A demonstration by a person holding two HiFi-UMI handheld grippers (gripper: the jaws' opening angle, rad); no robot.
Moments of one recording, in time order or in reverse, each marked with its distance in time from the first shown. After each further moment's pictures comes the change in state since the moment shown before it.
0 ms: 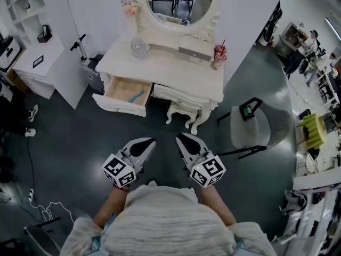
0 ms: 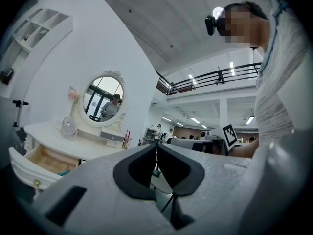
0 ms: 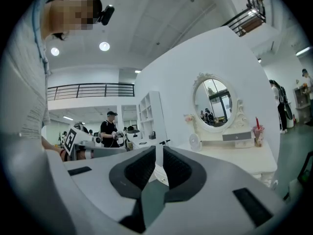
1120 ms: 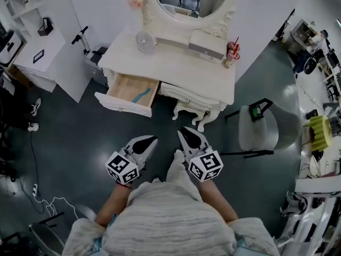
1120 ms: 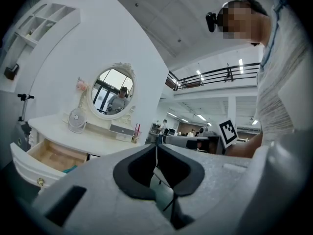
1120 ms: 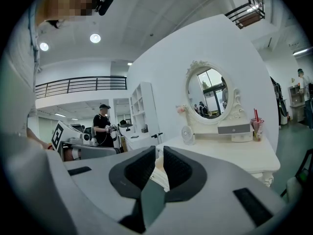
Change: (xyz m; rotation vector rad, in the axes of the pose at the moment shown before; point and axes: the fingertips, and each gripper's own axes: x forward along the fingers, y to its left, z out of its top) left arm 0.024 0.077 -0.021 -0.040 0.064 0.055; right arm 0.078 -0.056 -0.029 0.027 0.079 -0.075
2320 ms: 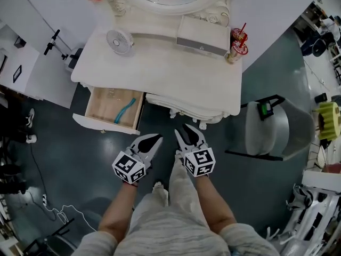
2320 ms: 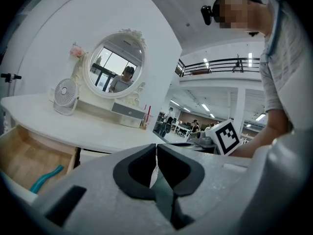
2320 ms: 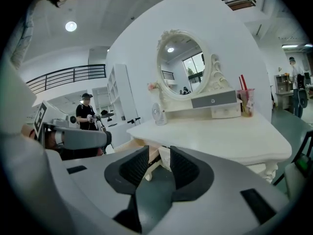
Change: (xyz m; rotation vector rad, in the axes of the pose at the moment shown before) left arm 0.190 0.132 -0.076 -0.044 0.160 -0.004; right arm 0.122 -0.205 -0.111 0.099 0.163 -0.154
